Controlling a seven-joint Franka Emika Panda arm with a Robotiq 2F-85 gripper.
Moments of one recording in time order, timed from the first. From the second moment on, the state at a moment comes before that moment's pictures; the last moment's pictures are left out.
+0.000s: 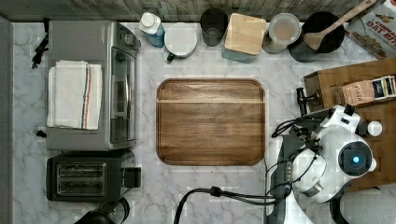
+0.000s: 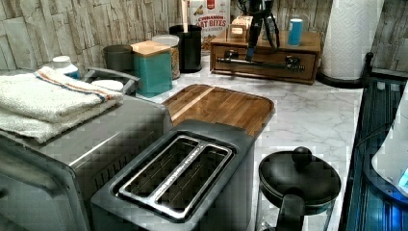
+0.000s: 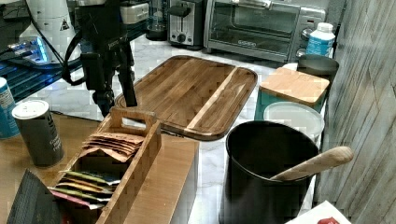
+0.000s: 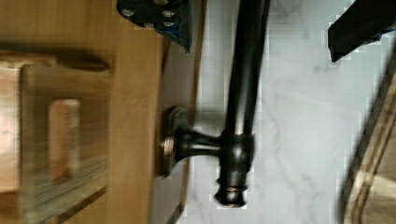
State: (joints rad) arm -0.24 0.17 -0.32 -2.30 0.11 1.13 -1.71
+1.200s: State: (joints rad) arm -0.20 0.22 -0.33 -2.35 0.18 1.24 -1.65
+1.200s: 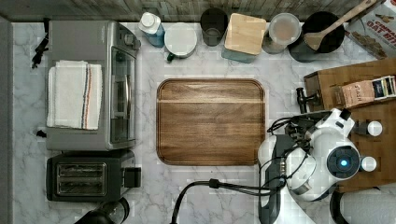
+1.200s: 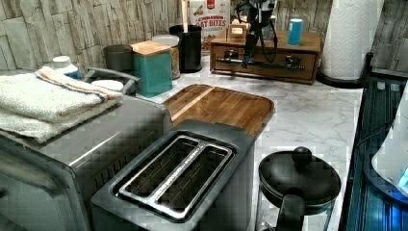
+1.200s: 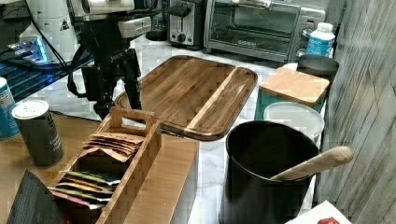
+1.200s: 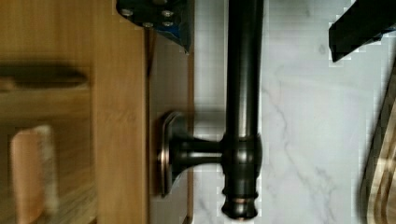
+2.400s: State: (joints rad) arm -0.20 0.26 -0.32 -2.27 0.18 0.94 -1.69
